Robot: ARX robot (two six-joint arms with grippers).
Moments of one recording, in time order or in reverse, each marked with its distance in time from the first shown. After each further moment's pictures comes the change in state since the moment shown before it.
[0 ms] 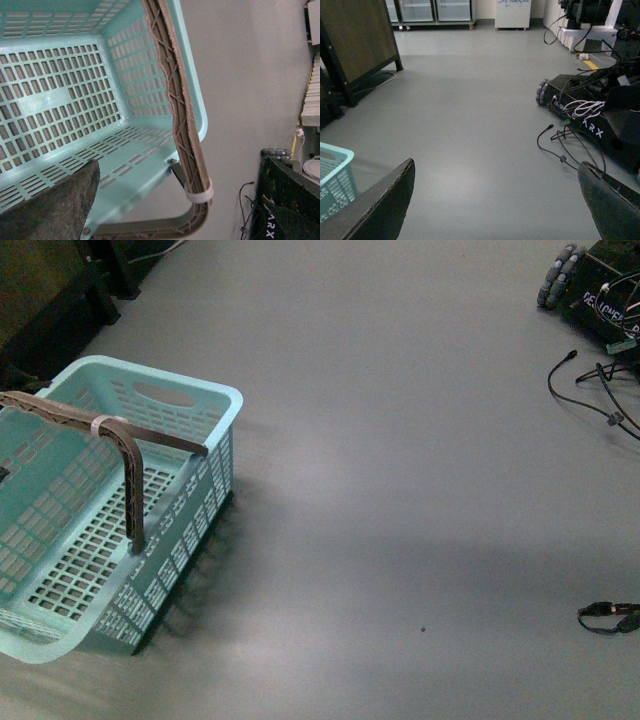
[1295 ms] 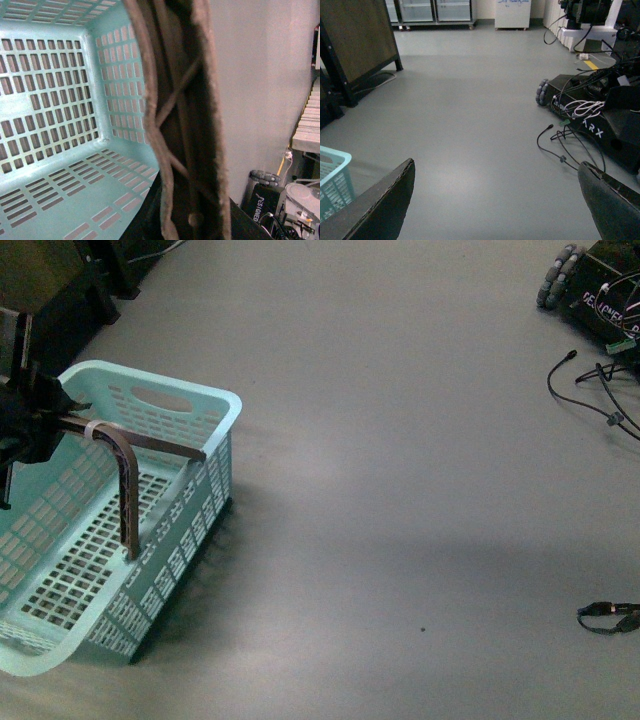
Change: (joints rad) left arm 0.008 0.277 0.332 -0.090 0.011 -0.151; right arm 0.000 0.000 0.000 0.000 0.000 0.000
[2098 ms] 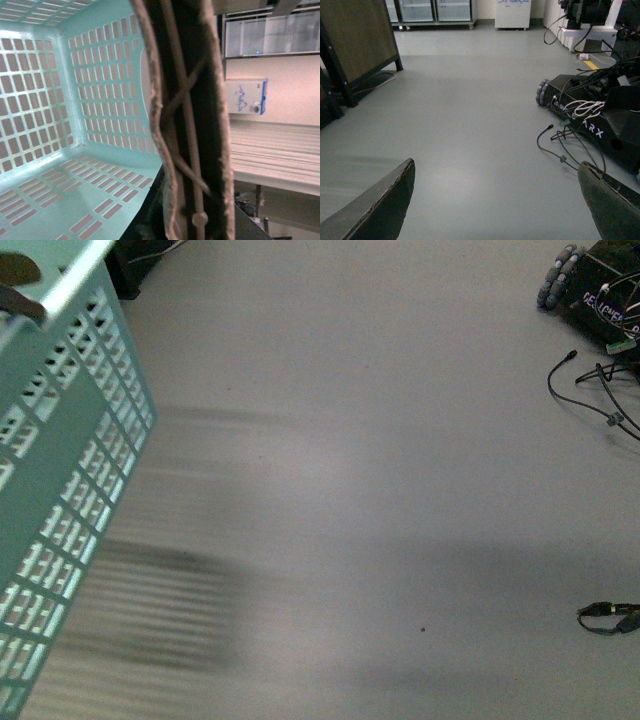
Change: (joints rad) left arm 0.137 -1.273 -0.336 -0.639 0.039 -0.181; right arm 0.000 0.000 0.000 0.000 0.000 0.000
